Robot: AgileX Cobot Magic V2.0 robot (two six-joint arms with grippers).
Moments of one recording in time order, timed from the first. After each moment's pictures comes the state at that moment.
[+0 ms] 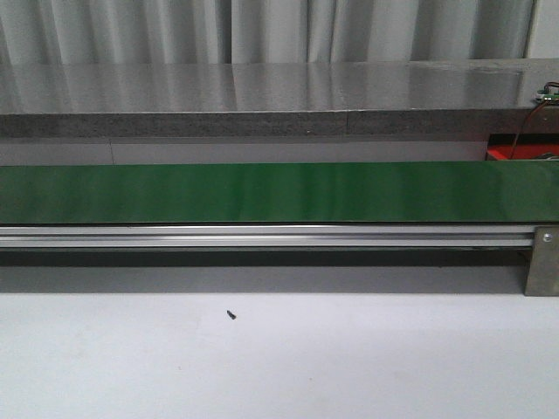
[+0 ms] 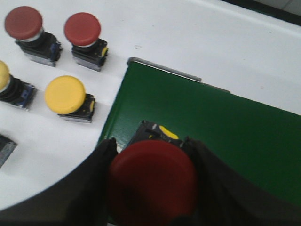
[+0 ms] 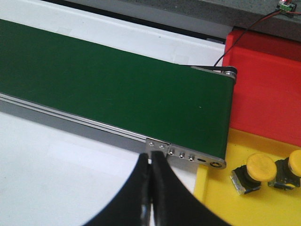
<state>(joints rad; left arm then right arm) 0.26 1.59 -1.23 -0.15 0.65 0.06 -0.06 0.66 -0.71 0.34 0.71 -0.43</state>
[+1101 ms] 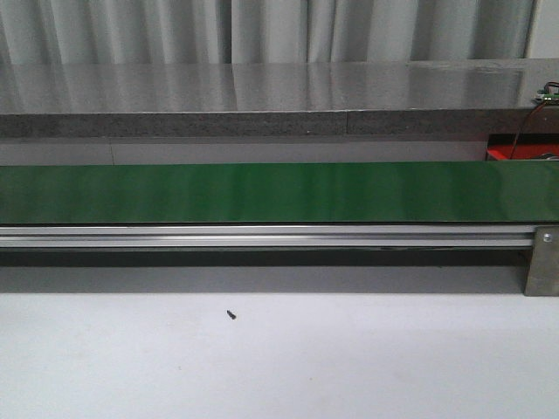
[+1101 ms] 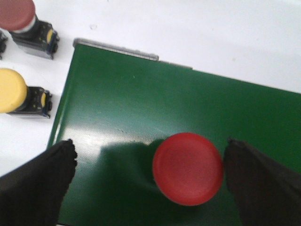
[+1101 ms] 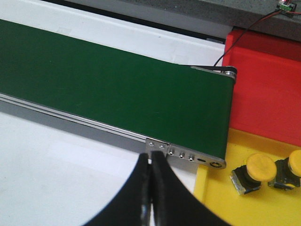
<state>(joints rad) 0.18 1.62 -1.23 -0.17 0.66 0.09 -0.06 0.66 -0.71 0.34 0.71 -0.43</state>
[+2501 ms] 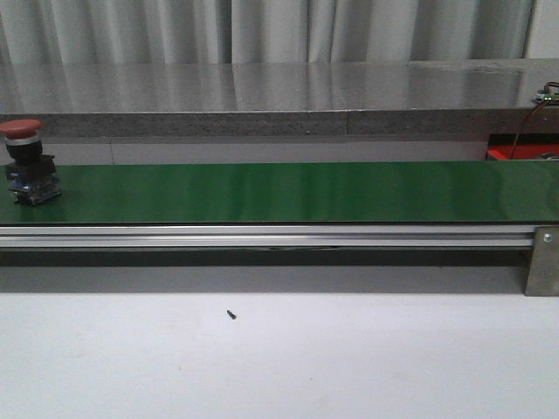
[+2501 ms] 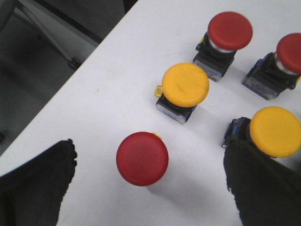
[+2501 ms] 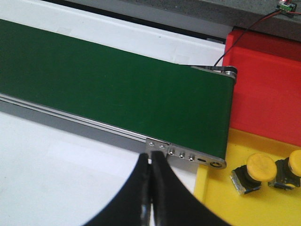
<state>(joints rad) 0.59 1.78 -1.24 -0.11 0.48 0.09 -0.06 0.66 -0.71 0.34 0.71 -0.43</state>
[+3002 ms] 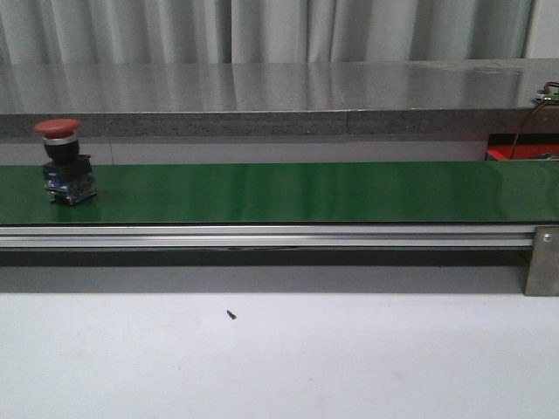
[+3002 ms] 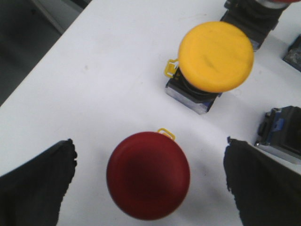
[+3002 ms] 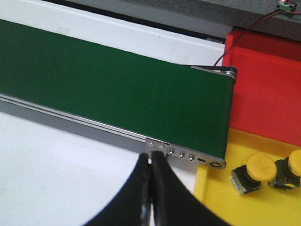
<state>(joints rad) 0.59 1.93 -1.24 -0.10 0.39 0.09 -0.06 0.66 -0.71 0.34 0.71 -0.43</state>
